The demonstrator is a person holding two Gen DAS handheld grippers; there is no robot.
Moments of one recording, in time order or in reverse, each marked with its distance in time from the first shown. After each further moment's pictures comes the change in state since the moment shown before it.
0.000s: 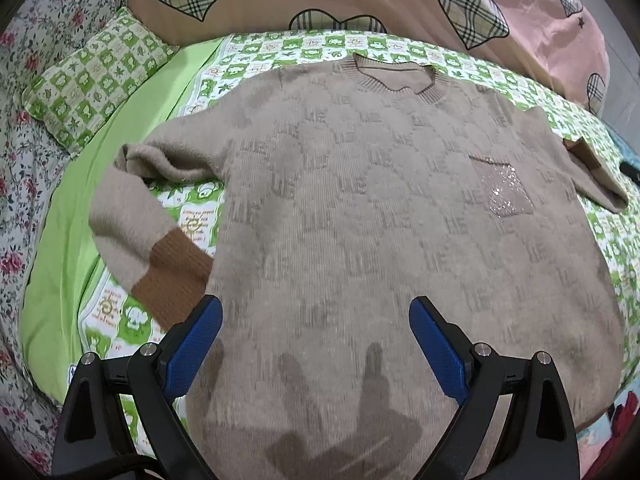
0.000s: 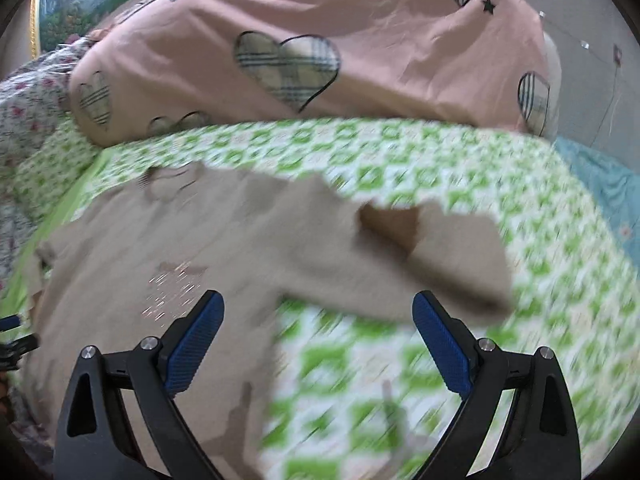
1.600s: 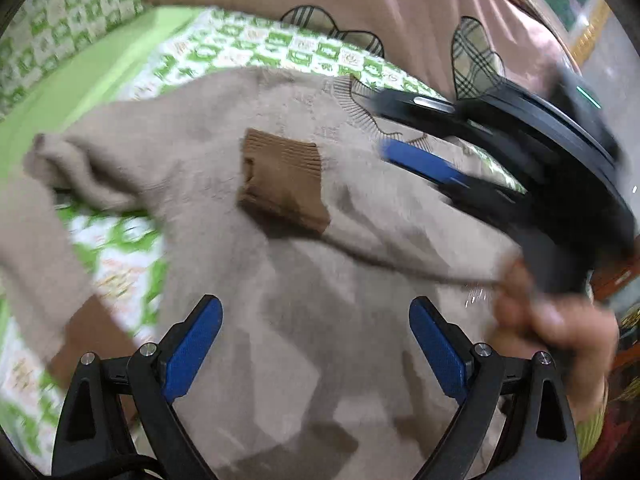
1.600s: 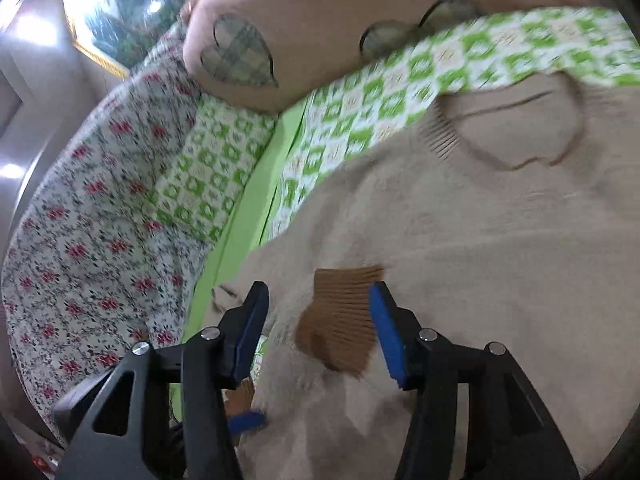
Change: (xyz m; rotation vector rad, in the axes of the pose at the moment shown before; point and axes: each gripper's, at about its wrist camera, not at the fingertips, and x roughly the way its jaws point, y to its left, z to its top) left arm 0.071 0.040 0.063 -0.200 0.056 -0.356; right arm 0.139 0.267 0.028 0.208 0.251 0.760
